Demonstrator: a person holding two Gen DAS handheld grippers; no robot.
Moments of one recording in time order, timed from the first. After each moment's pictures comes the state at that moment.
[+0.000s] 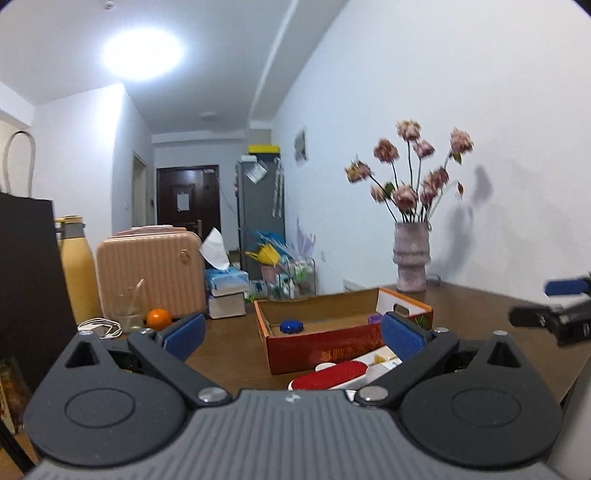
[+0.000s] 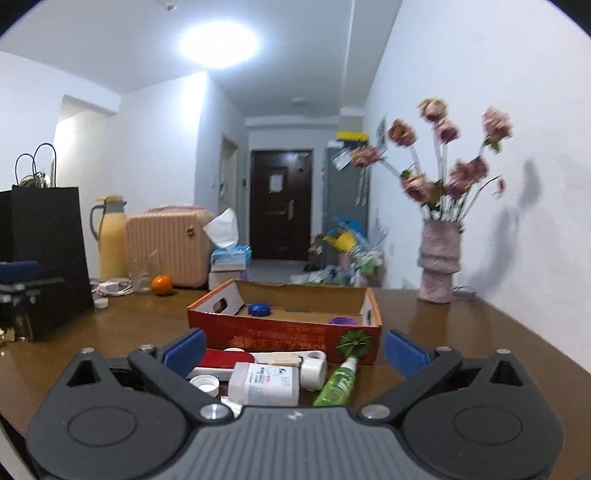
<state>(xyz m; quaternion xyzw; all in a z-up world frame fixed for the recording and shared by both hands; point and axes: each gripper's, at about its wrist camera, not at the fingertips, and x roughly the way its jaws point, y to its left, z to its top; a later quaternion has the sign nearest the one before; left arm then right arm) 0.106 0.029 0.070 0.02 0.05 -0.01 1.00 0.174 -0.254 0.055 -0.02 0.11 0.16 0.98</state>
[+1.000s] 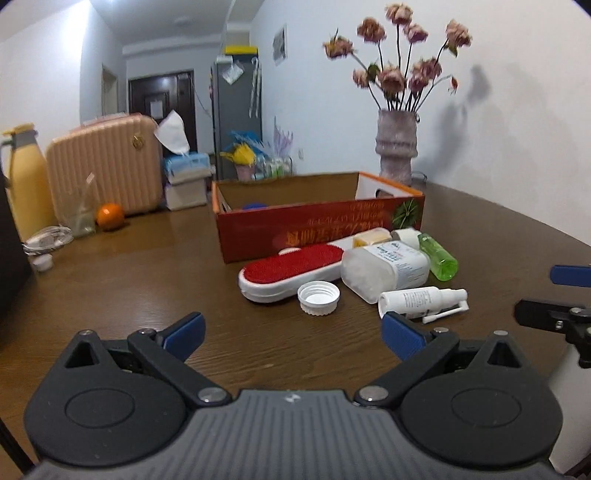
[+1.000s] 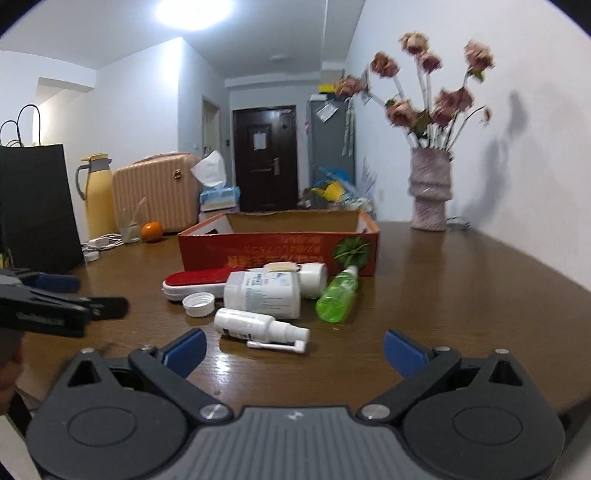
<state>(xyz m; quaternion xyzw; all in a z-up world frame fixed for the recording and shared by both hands) 0.197 0.007 -0.014 0.03 0.23 -0.05 0.97 0.182 -0.248 -0.020 0.00 0.20 0.15 0.97</state>
